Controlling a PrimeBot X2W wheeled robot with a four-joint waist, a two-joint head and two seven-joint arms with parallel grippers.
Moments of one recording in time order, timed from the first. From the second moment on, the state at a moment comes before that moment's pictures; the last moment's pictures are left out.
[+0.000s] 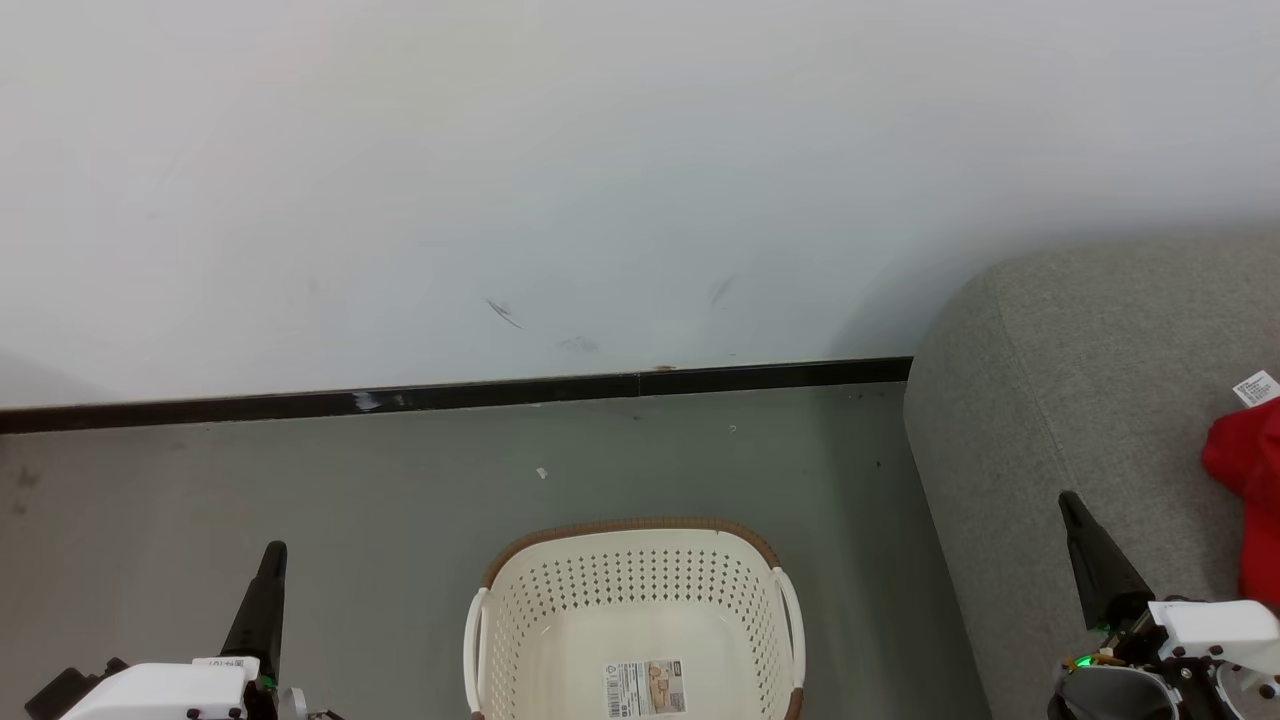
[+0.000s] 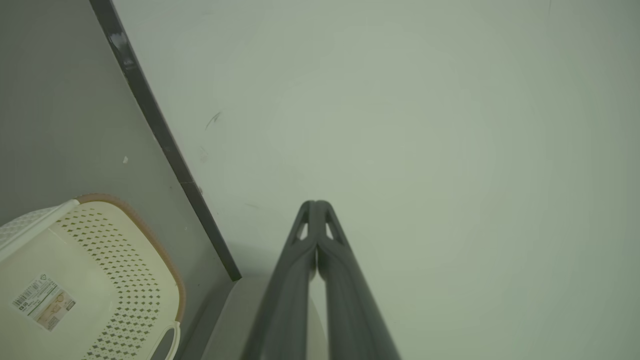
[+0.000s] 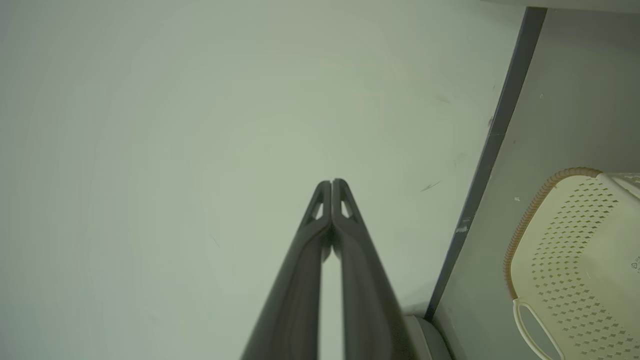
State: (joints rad) left arm -0.06 0.04 0.07 0.23 -1.60 -0.08 0.10; right arm -0.07 -0.04 -0.14 0.28 1.59 0.12 0.11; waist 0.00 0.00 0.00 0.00
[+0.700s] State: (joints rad) left arm -0.06 0.04 0.07 0.23 -1.60 -0.08 0.10; right arm -0.07 -0.04 -0.14 0.28 1.59 0.12 0.11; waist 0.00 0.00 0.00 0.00
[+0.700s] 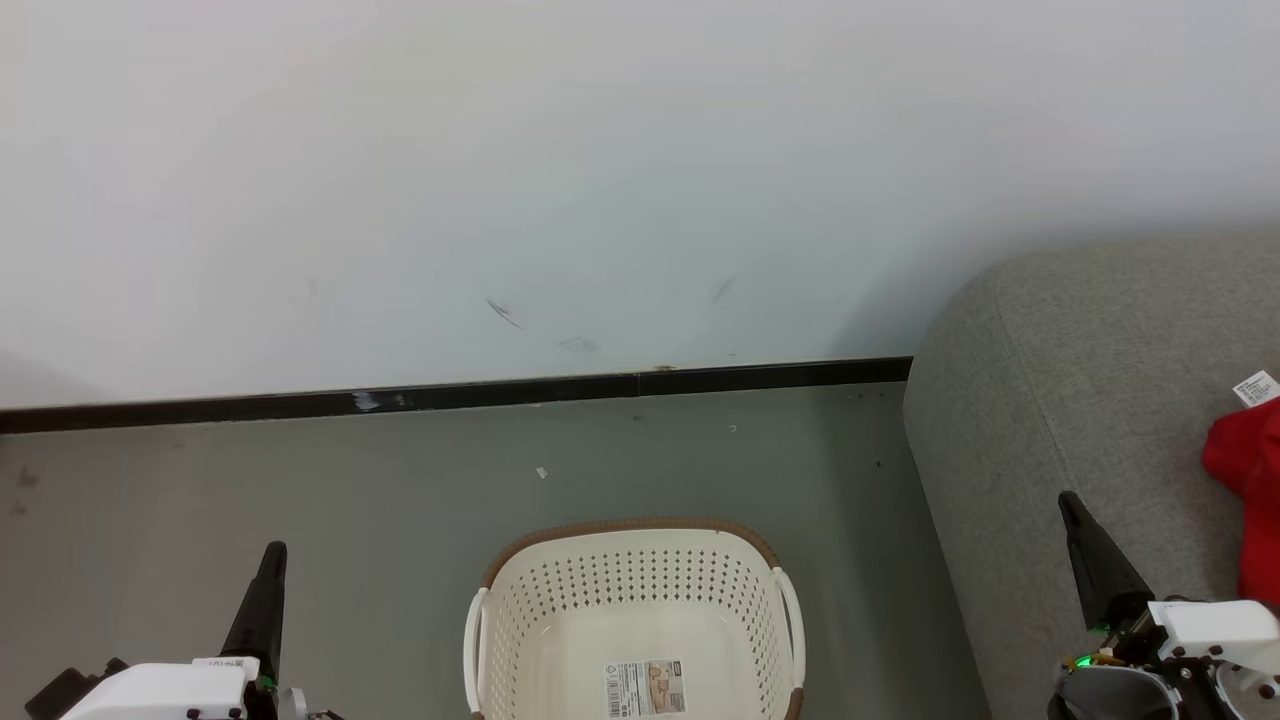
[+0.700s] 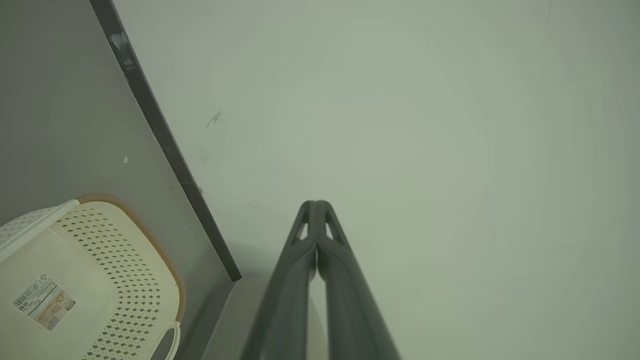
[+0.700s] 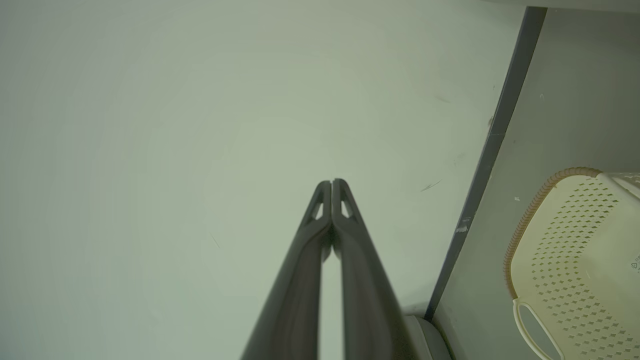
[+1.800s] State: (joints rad) left arm -0.06 0.04 0.07 0.23 -1.60 -0.09 0.10; right arm -0.07 -0.04 -0.14 0.28 1.59 0.12 0.11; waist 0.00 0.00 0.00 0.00
